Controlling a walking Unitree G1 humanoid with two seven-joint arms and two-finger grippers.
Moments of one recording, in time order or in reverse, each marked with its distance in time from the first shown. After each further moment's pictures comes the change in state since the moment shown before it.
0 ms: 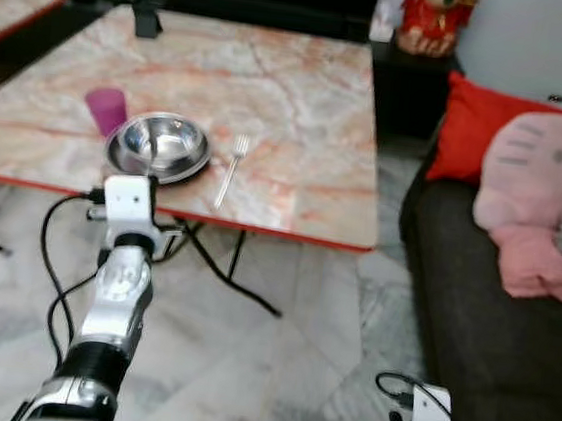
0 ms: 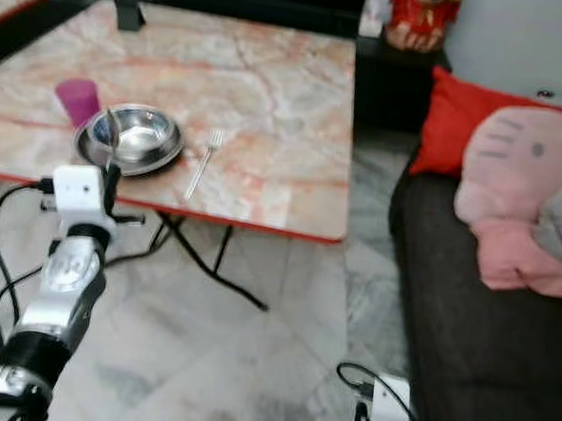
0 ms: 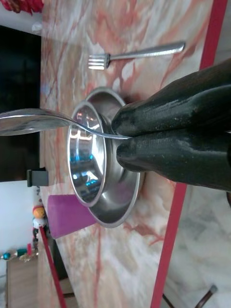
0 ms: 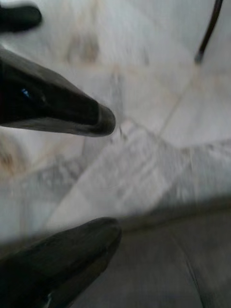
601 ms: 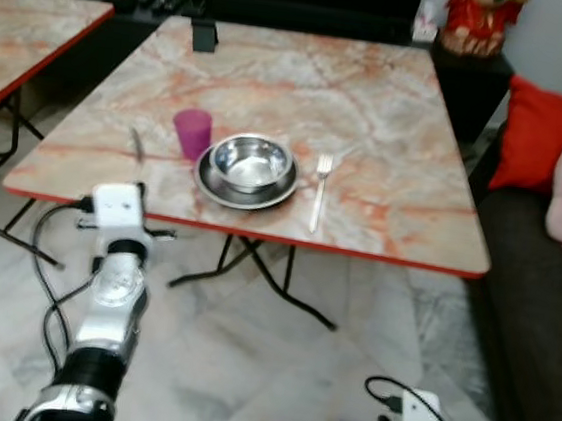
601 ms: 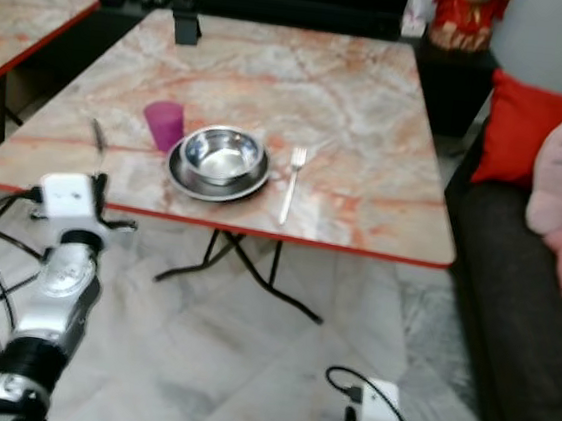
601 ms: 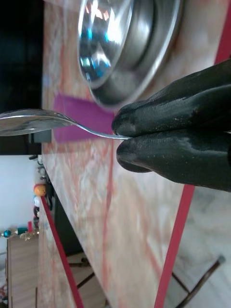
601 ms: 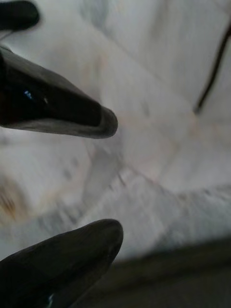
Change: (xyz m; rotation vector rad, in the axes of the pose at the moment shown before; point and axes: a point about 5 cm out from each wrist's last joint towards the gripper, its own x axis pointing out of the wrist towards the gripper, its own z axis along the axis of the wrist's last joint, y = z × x) left arm -0.002 -0.003 -0.001 -0.004 0.004 0.034; right arm 0.000 -0.010 0.001 -0.021 -0.001 -0.008
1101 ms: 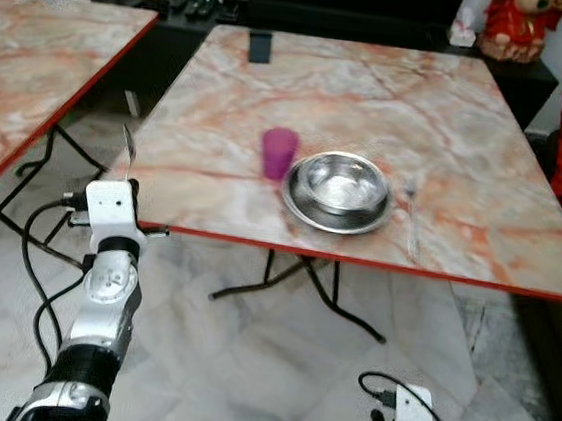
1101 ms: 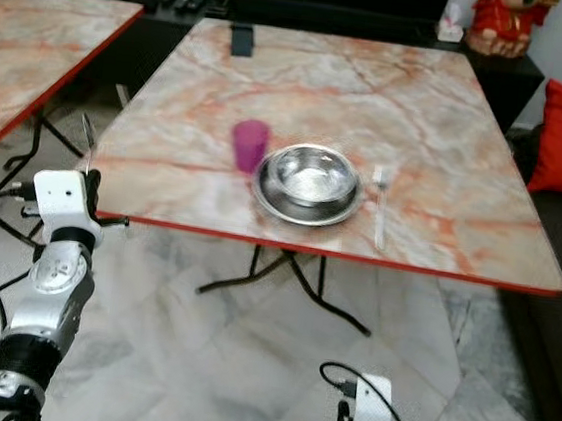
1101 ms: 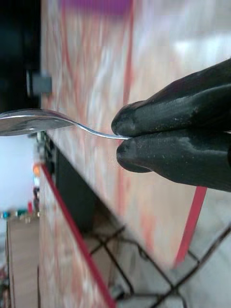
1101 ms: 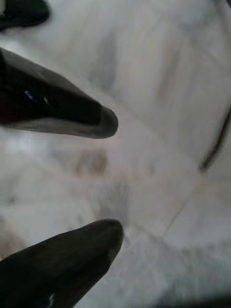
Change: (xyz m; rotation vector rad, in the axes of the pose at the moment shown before) left arm -0.002 -0.002 -0.003 -0.003 0.009 -0.002; right arm -0.001 0.004 -0.002 0.000 0.008 0.011
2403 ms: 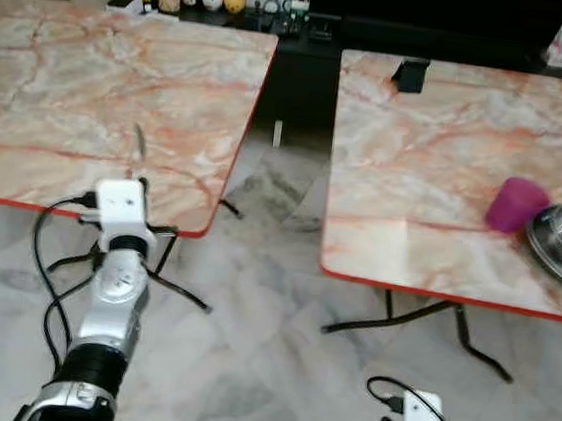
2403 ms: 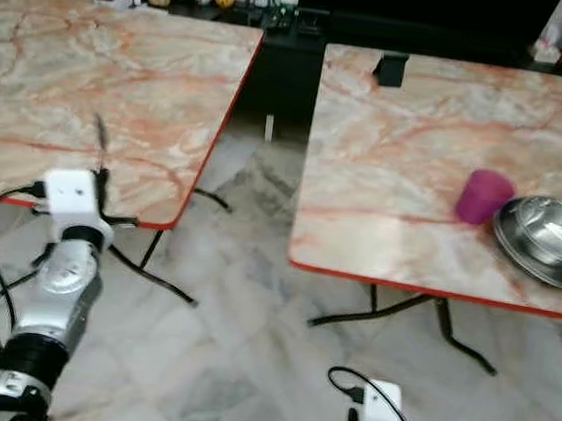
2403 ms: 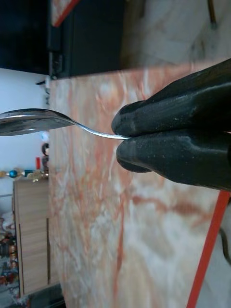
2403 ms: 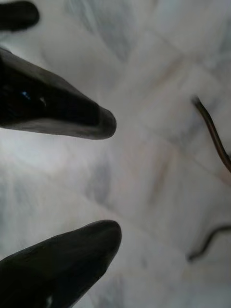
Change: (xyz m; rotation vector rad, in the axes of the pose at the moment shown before) left arm 0.004 0.003 0.007 0.029 -0.031 0.002; right arm 0.000 -0.002 0.000 -0.001 0.006 -0.020
